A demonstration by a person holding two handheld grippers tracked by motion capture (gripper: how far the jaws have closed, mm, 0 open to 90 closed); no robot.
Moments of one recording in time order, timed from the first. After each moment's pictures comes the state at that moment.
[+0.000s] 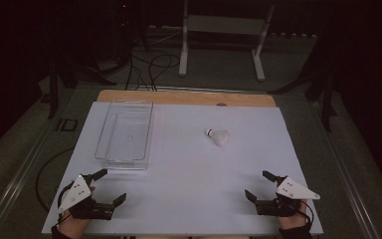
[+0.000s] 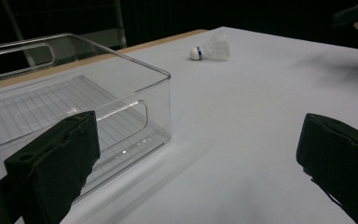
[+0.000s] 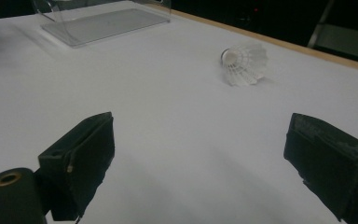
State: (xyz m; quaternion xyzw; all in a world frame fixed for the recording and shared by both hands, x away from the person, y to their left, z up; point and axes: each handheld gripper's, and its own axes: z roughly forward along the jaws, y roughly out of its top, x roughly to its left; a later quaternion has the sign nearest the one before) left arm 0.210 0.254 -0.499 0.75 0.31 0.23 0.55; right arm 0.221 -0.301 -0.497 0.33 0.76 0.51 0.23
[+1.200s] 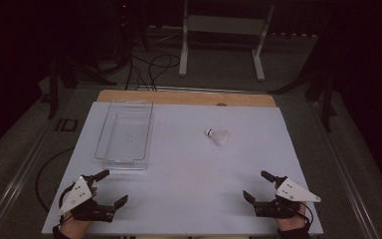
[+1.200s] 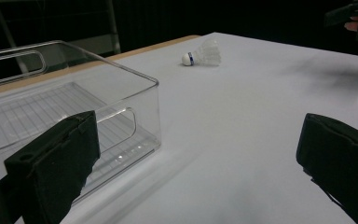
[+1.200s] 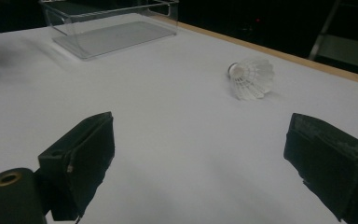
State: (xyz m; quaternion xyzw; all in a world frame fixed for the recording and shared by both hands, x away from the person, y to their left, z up) left arm 0.207 0.251 -0.499 0.74 0.29 0.22 0.56; right arm 0.215 -0.292 -0.487 0.32 0.75 0.52 0.23
